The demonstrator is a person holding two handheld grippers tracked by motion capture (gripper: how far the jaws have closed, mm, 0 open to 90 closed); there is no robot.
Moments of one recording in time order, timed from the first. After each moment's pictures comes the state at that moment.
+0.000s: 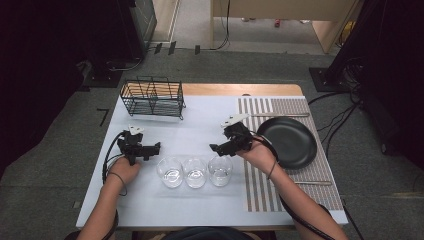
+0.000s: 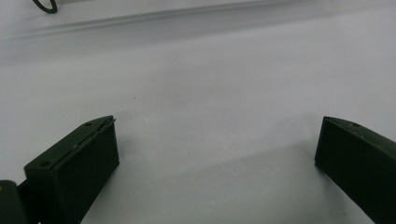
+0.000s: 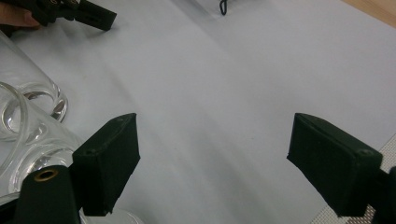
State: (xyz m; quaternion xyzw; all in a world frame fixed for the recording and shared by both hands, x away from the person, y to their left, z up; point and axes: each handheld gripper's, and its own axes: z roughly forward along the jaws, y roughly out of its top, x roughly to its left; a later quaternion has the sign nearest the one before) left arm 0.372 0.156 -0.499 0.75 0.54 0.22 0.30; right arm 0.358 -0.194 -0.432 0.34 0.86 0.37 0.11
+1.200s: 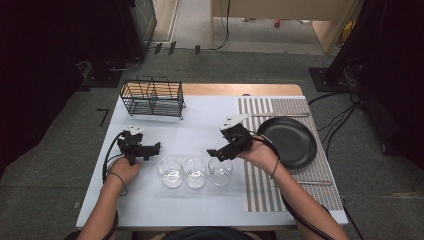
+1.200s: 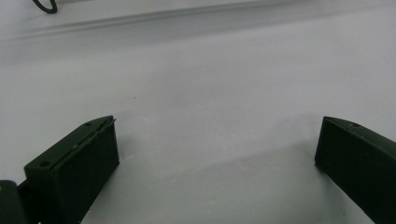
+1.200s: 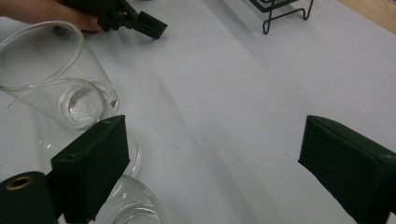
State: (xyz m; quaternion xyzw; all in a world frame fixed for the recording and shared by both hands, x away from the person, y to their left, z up) left arm 0.372 0.156 -0.499 0.75 0.54 0.22 0.30; right arm 0.346 -0.191 -0.417 0.27 0.87 0.40 0.07
